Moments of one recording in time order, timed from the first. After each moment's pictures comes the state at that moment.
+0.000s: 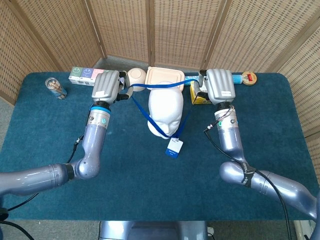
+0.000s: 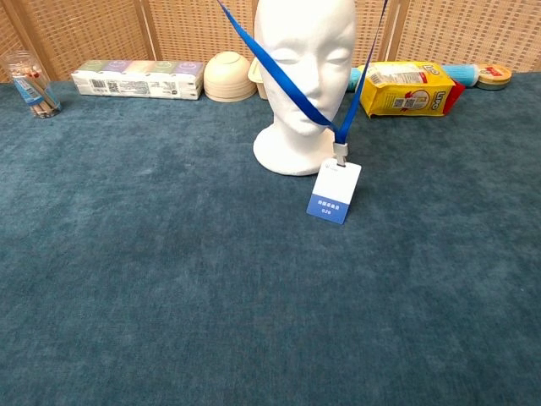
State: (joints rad) left arm -1.13 -1.48 -0.51 -1.49 0.48 1.15 0.56; right arm 0.96 -1.41 0.53 -1.47 -0.75 1.12 -0.52
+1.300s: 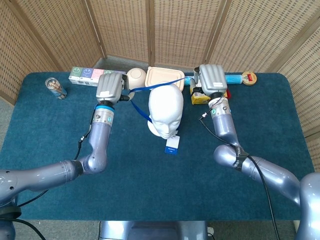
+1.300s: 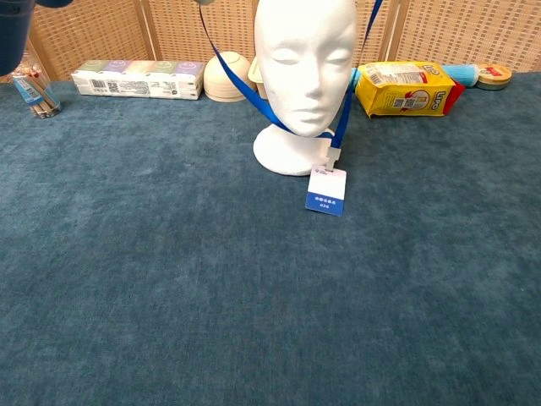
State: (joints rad) left arm -1.18 -1.58 -0.48 -1.32 0.46 1.11 0.64; right arm 1.10 -1.44 0.48 -1.23 -0.59 0.91 -0.52
